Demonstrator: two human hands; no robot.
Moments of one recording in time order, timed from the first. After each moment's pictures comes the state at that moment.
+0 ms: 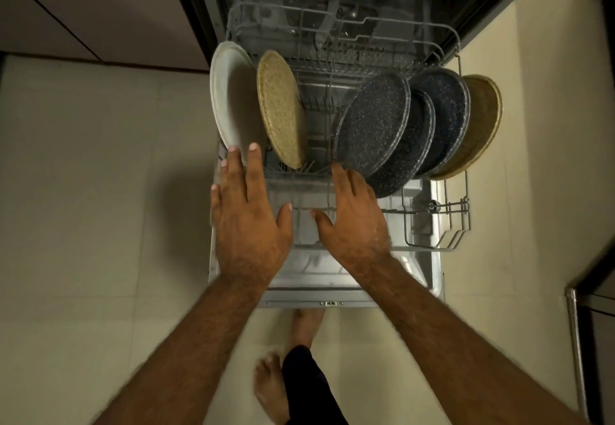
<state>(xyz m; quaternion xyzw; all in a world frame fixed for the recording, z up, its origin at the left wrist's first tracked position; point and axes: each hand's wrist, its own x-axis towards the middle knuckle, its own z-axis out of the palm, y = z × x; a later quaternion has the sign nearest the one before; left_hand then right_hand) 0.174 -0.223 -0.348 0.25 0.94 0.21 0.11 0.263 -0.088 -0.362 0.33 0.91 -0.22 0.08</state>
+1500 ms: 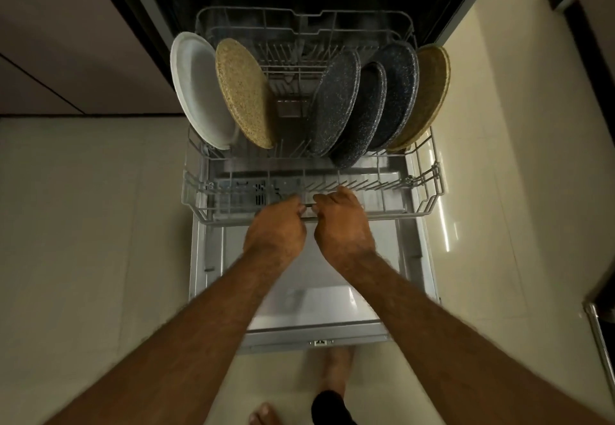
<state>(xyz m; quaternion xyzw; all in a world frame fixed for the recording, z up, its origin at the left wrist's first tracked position) 0.177 -0.122 -0.391 0.28 0.90 0.13 0.30 0.266 -0.031 -0.422 0.34 0.91 -0.22 0.06</state>
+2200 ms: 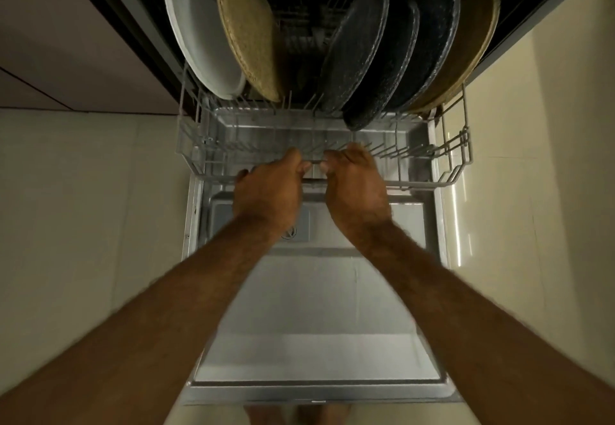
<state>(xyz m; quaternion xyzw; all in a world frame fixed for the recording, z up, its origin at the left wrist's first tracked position) 0.071 -0.041 -0.412 0.34 0.91 0.15 0.17 0.160 0.069 -0.430 0.30 0.93 -0.22 -0.06</state>
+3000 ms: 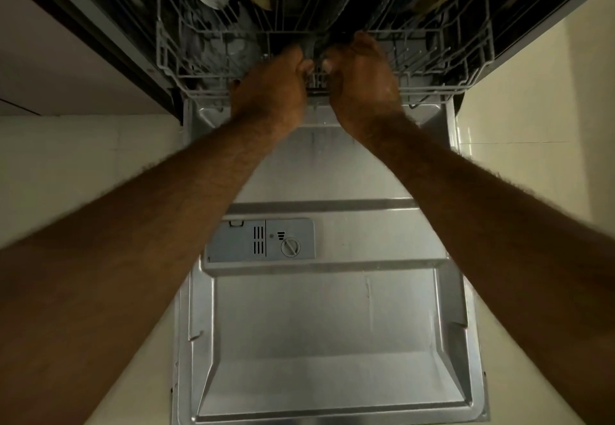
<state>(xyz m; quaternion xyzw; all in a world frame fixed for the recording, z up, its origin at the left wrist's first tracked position) -0.055 0.066 -0.444 0.31 0.92 0.19 0.16 0.035 0.180 -0.459 0.26 0.94 -0.19 -0.13</state>
